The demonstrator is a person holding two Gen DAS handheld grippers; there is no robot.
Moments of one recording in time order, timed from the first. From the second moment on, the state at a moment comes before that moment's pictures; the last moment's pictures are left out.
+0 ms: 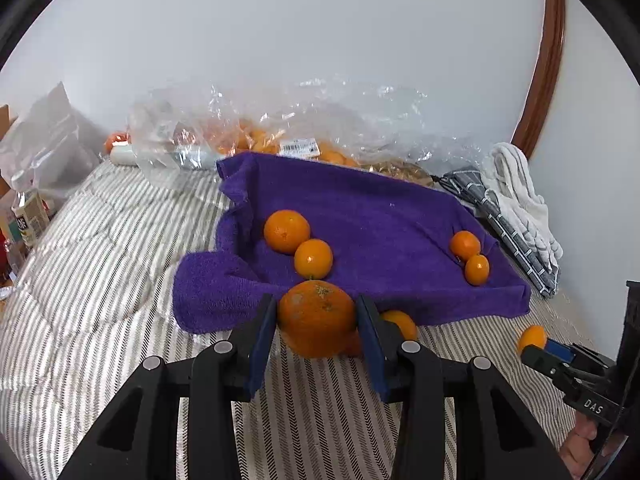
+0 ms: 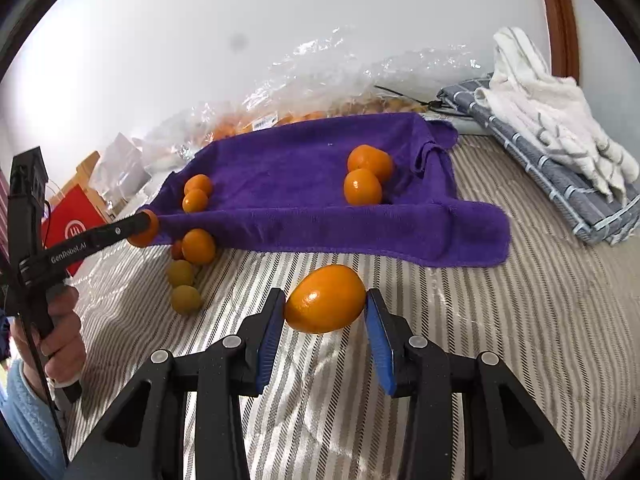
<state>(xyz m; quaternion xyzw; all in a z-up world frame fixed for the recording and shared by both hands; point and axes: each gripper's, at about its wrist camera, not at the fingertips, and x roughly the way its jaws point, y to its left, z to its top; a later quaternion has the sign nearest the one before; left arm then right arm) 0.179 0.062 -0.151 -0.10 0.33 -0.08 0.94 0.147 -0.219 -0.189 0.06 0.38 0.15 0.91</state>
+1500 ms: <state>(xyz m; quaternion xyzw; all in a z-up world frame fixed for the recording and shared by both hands) 0.249 0.070 -0.145 -0.10 0.34 -0.03 0.93 0.261 -0.172 -0.177 0.05 0.39 0.18 0.90</state>
